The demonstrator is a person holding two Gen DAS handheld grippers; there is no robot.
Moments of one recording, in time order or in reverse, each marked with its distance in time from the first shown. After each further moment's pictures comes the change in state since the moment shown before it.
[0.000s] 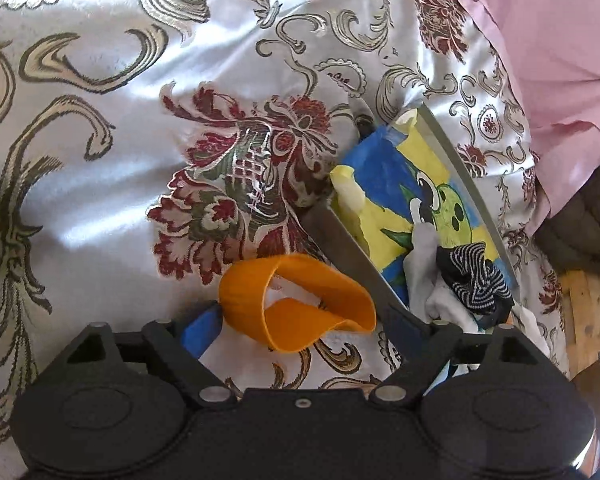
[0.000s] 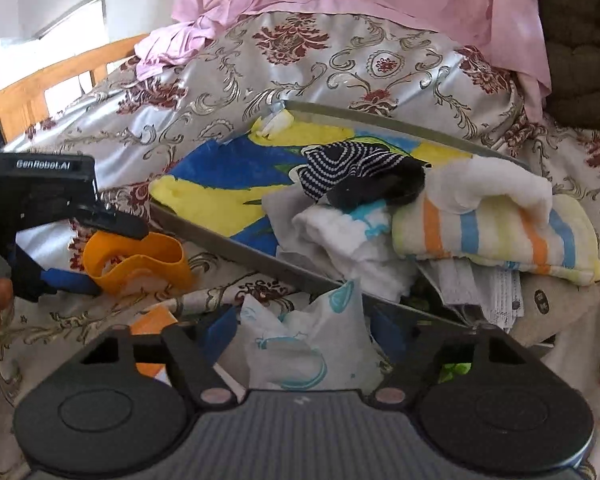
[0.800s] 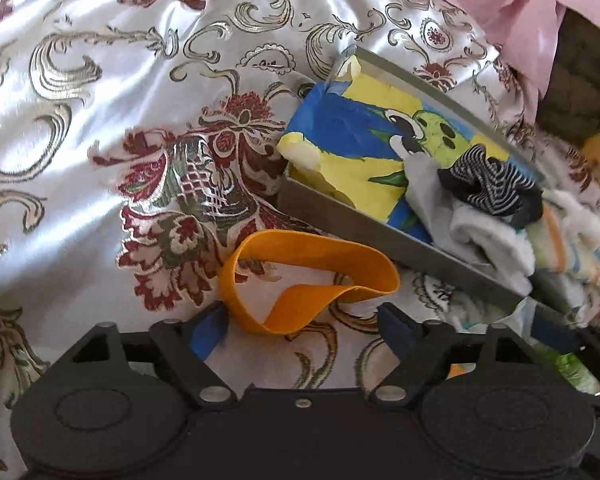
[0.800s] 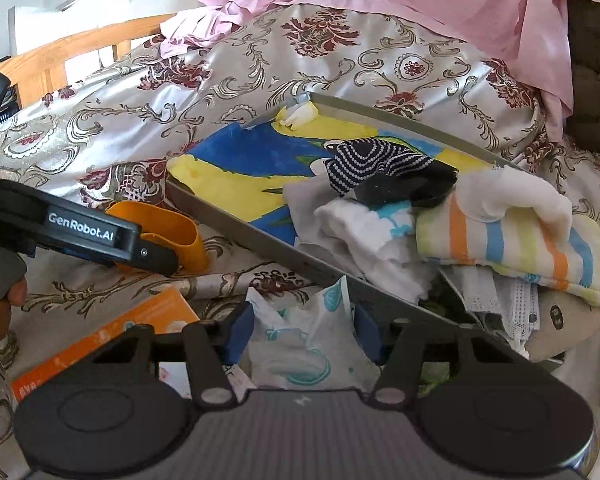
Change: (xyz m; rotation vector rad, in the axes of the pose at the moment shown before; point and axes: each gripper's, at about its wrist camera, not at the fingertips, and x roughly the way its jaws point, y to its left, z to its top) left arm 0.014 -0.030 -0.023 0.462 -0.014 0.136; right arm 0.005 0.014 -0.003 -0.087 0.012 0.013
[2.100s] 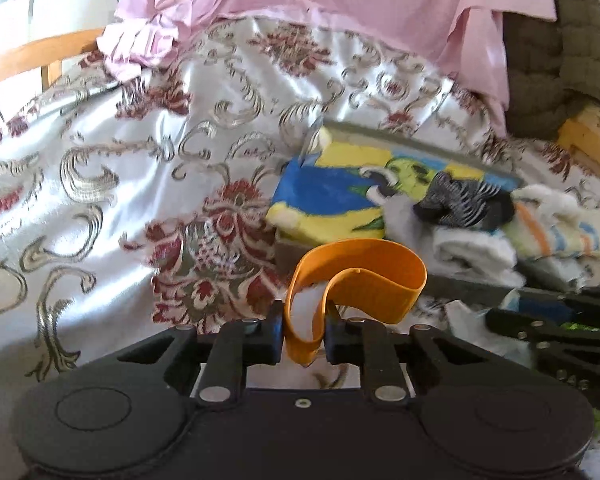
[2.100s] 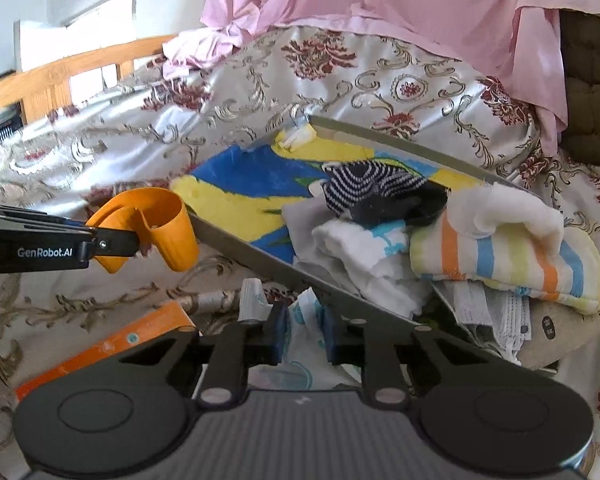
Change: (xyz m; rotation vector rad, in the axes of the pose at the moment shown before) left arm -0.048 -0.022 -0.025 0.204 -0.263 0.063; right arm -0.011 -0.004 0.000 0.009 -0.079 0.011
